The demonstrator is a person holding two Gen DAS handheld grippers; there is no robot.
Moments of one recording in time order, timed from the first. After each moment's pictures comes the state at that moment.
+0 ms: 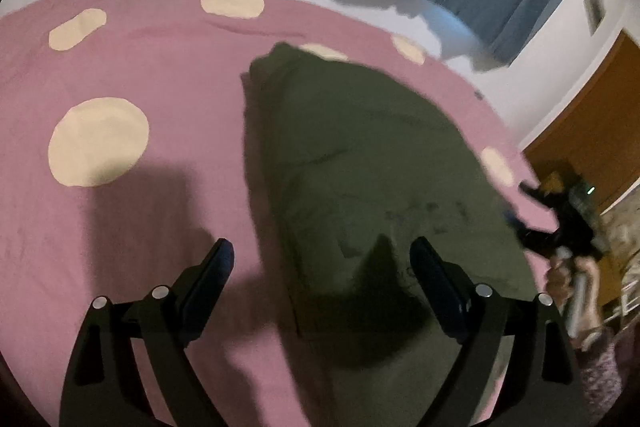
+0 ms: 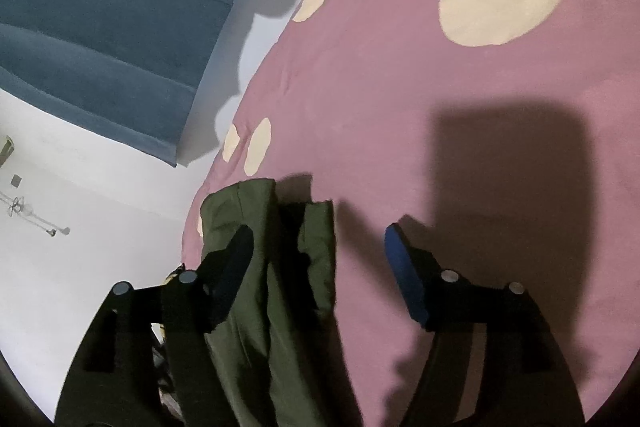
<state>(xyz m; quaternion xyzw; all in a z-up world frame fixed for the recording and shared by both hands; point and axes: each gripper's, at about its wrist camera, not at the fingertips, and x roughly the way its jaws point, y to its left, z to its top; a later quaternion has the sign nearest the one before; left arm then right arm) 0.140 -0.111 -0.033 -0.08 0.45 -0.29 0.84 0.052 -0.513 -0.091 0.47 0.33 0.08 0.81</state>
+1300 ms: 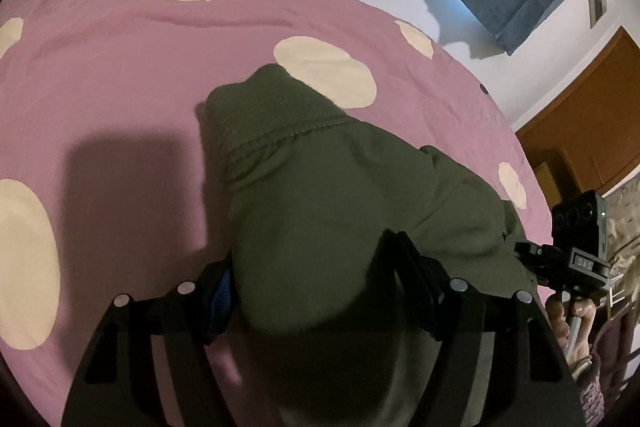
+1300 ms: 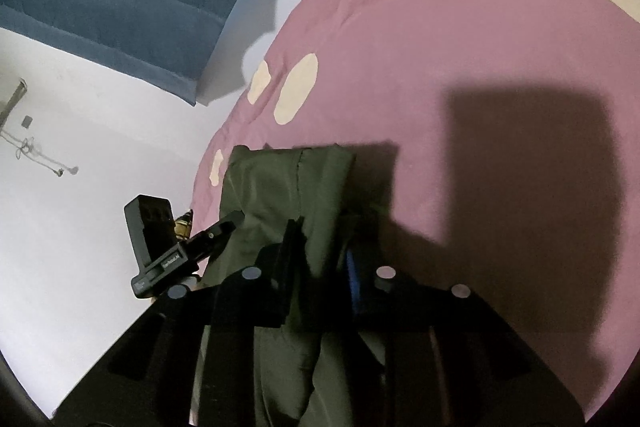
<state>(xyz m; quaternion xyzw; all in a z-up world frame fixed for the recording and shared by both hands) 0.239 -0.163 -0.065 -0.07 0.50 -0.33 0.80 0.122 -0.454 -0.100 0.42 0.38 0.18 0.81</state>
